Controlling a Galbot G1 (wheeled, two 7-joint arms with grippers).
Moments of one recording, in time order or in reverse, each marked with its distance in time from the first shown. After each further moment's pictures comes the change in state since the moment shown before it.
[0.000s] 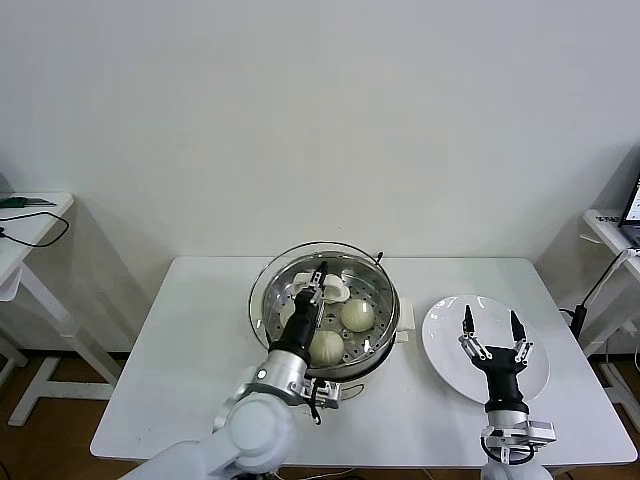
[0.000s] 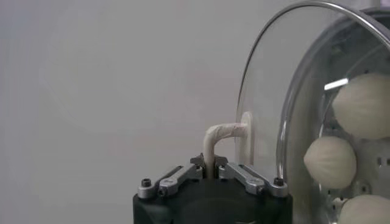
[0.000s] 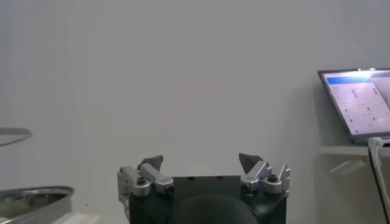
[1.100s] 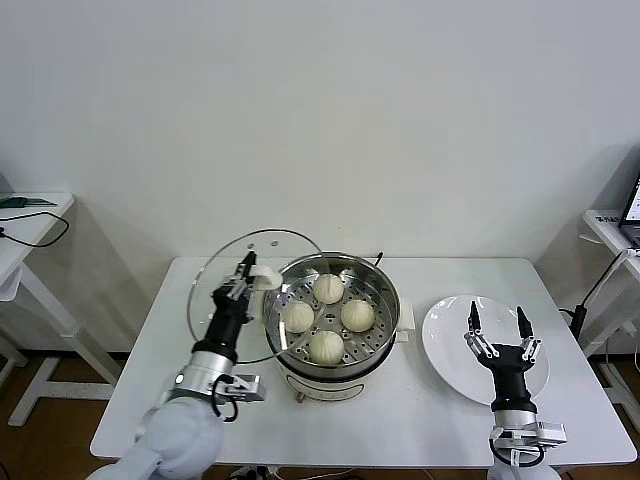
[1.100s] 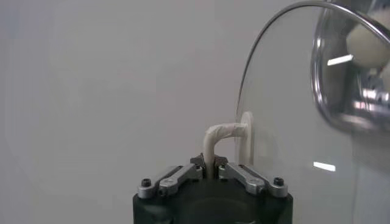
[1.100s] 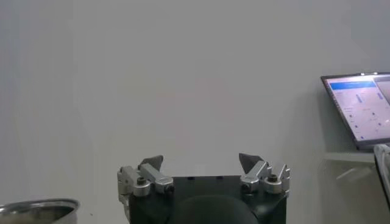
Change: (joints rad) left arm 0.314 0.079 -0.413 -0.115 -0.185 -0.199 -0.169; right arm -0.024 -0.020 0.013 0.054 0.030 -0.009 0.002
